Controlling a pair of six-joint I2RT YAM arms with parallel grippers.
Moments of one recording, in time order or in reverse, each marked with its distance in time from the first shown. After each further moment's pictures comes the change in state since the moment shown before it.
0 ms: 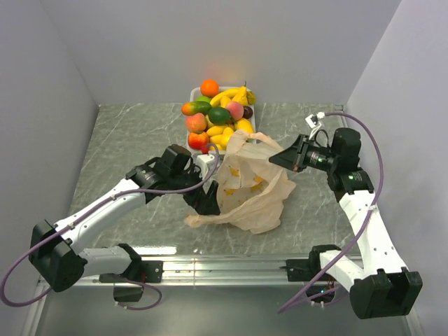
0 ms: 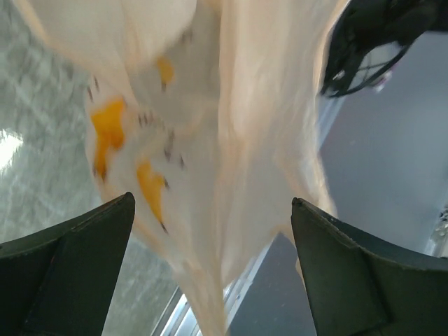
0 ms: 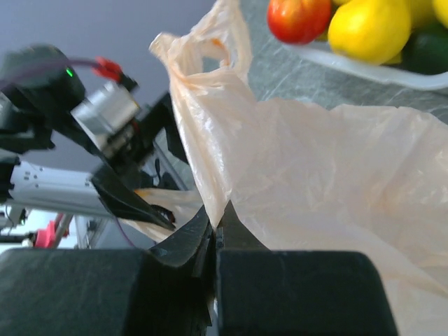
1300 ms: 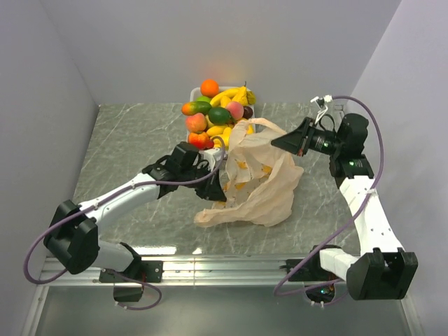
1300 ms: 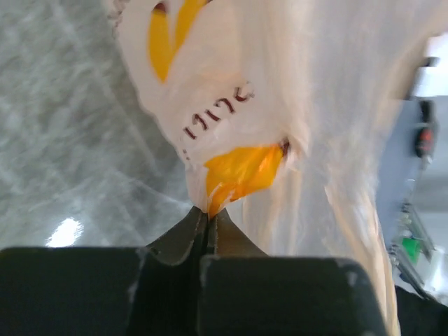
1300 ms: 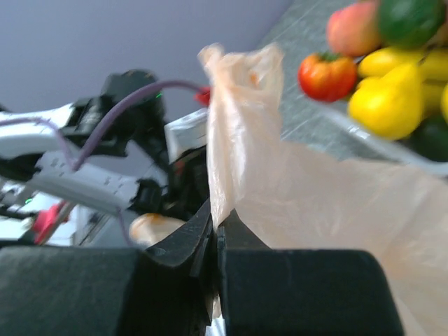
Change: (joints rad) left arm 0.026 0.162 -0.065 0.304 0.083 -0.178; right arm -0.071 0.115 0.071 0.274 -0.182 0.078
